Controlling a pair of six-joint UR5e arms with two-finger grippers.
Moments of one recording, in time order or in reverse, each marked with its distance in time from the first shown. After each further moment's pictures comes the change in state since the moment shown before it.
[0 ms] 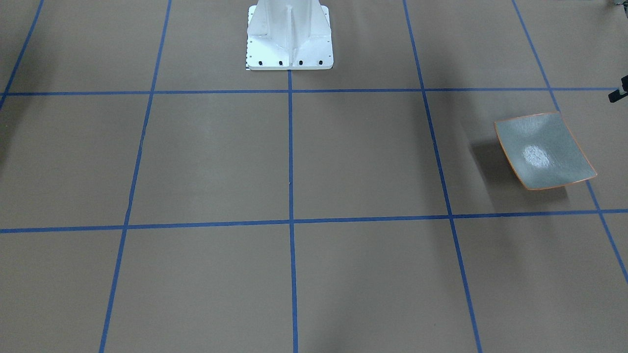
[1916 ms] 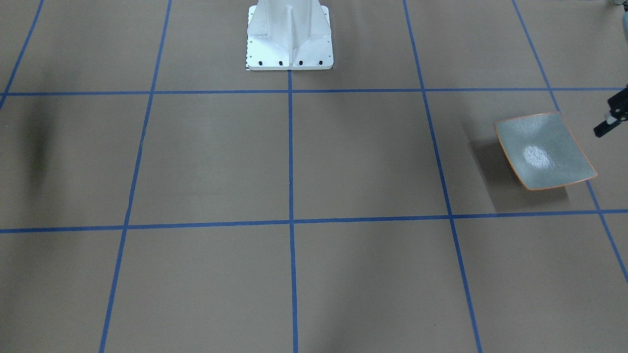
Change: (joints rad) left arm 0.193 -0.402 -0.008 -0.473 0.010 -0.449; right arm -0.103 0.314 0.379 -0.369 0.206 0.924
